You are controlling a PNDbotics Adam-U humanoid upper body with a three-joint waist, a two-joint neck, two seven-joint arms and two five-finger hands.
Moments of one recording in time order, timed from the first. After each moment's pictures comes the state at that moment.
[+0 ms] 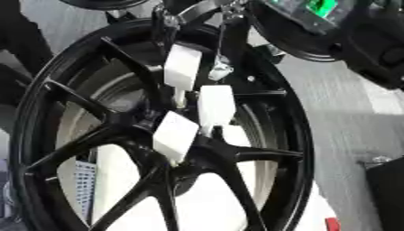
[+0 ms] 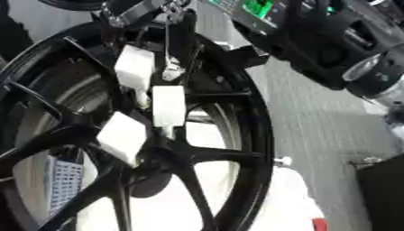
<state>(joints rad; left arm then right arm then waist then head) -0.25 0.54 0.13 -1.98 0.21 0.09 0.36 -1.35 -0.71 0.72 -1.52 0.25 -0.28 0.82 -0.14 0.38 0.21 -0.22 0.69</state>
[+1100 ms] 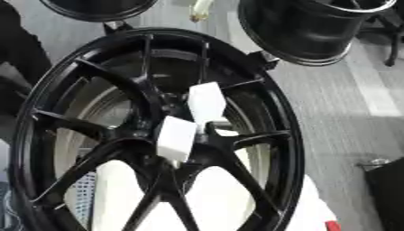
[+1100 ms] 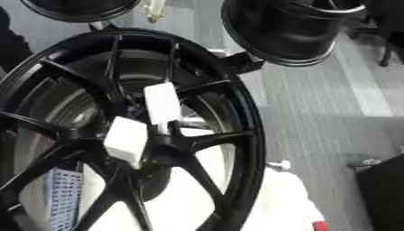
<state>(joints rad) -0.22 0.54 0.13 -1.98 0.21 0.10 0.37 -1.21 -0.88 0.37 -1.55 0.15 -0.05 0.67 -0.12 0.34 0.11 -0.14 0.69</state>
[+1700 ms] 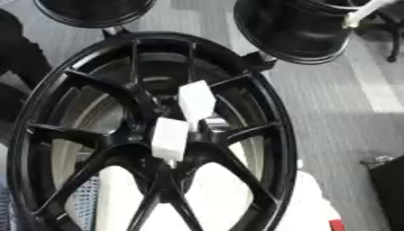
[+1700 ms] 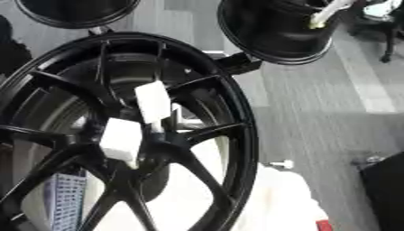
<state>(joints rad) -0.21 0.54 0.13 -1.98 0.21 0.10 0.37 -0.61 -1.10 -0.01 -1.47 0.17 0.06 0.37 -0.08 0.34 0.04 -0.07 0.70</state>
